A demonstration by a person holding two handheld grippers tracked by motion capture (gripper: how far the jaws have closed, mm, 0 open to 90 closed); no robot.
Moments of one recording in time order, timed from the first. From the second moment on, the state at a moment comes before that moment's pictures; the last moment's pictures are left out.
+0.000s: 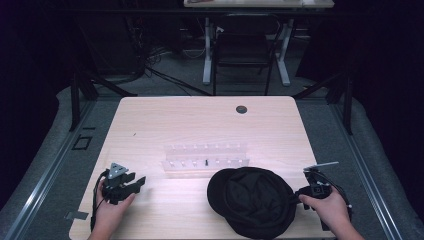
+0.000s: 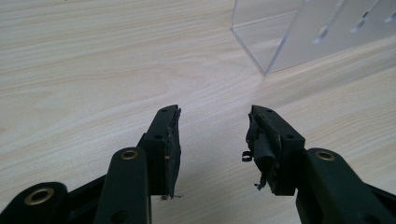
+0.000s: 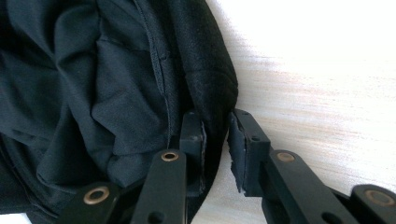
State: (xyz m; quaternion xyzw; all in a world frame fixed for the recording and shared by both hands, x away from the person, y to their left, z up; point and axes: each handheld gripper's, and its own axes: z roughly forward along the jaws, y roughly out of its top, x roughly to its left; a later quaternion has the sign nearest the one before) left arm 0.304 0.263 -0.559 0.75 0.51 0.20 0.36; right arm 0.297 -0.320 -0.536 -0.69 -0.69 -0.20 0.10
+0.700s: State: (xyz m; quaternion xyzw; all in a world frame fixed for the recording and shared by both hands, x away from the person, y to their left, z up) left arm 0.305 0.264 -0.560 0.75 0.52 0.20 0.36; right arm 0.310 -0.323 -0.535 -0.69 -0.68 -0.17 0.17
